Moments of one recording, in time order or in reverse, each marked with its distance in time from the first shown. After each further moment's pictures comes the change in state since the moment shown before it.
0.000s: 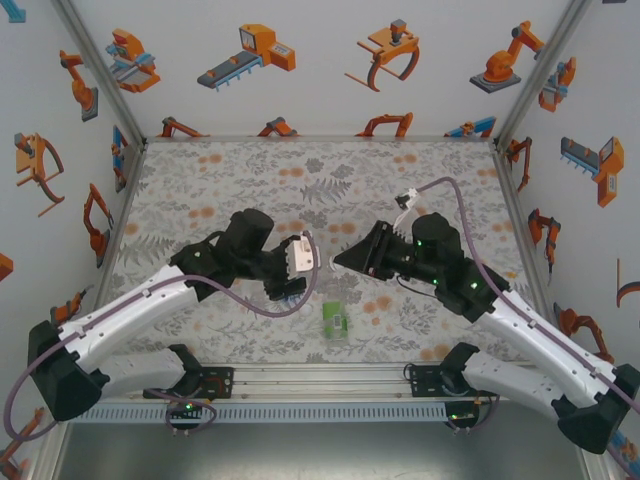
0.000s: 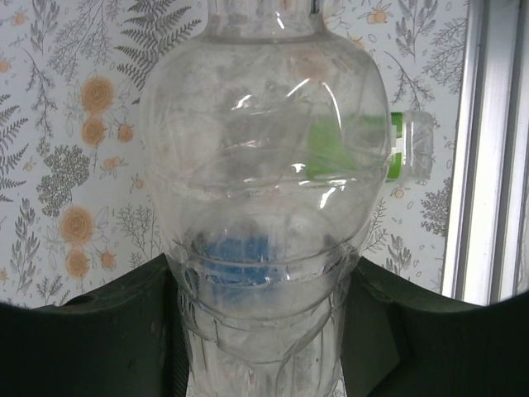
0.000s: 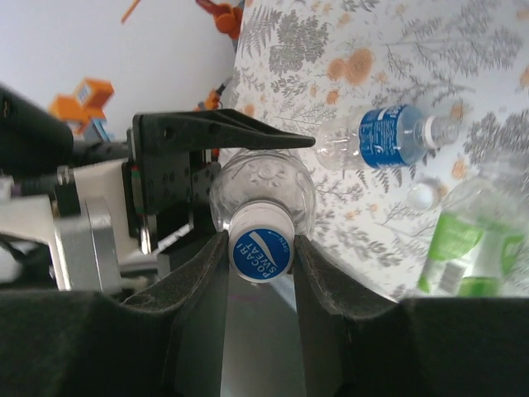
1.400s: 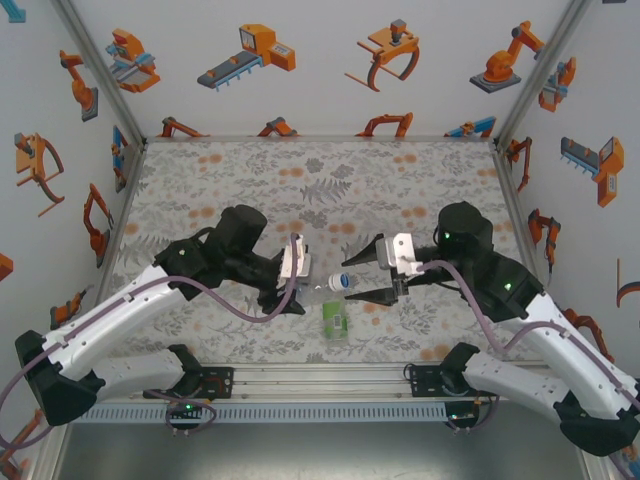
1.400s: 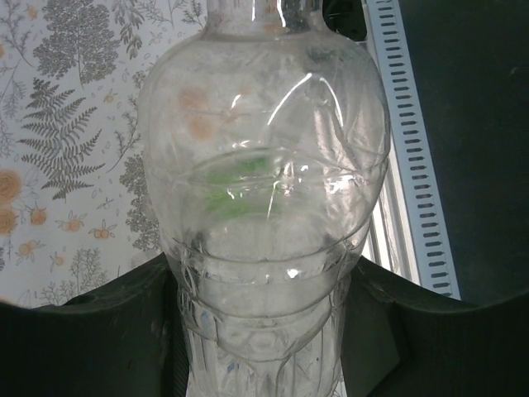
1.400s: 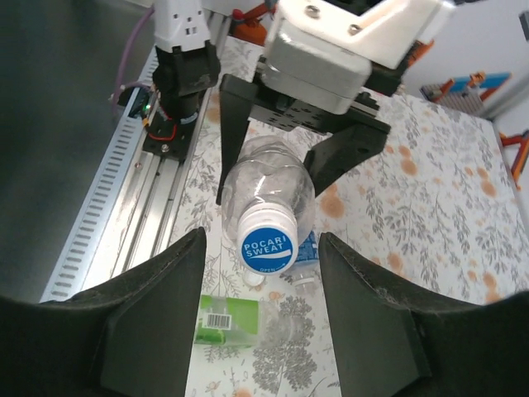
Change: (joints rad) left arm -0.016 -0.044 0.109 -0.189 0.309 0.006; right arm 0.008 -0.029 0.229 -0.164 -0.644 -1.588
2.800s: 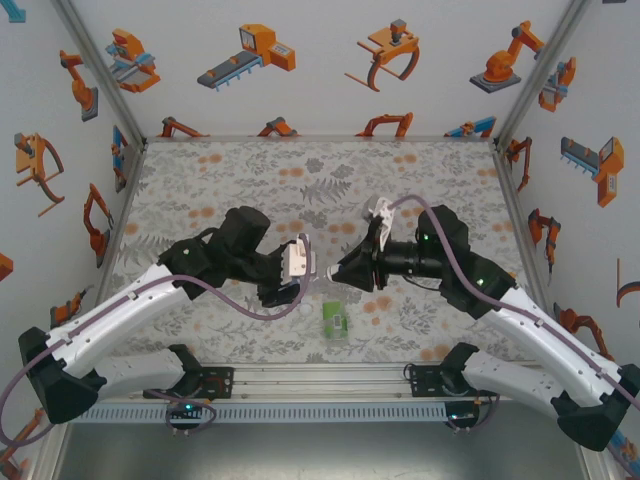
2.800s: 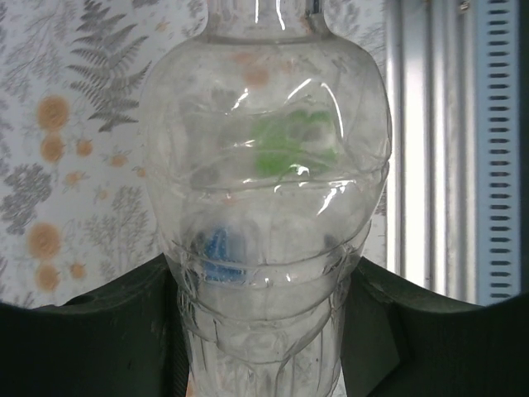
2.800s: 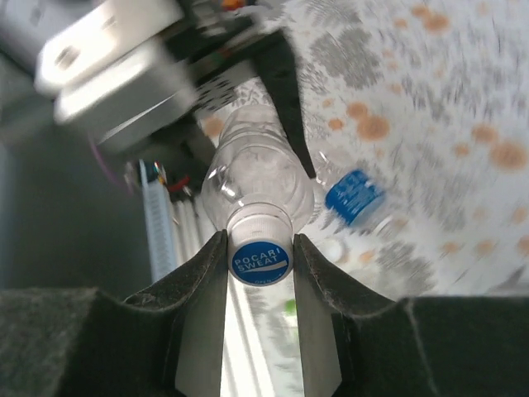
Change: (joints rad) left arm -0.003 0.017 -0.015 0.018 -0.236 0.011; right arm 0.003 0.045 -0.139 0.184 0.340 0.753
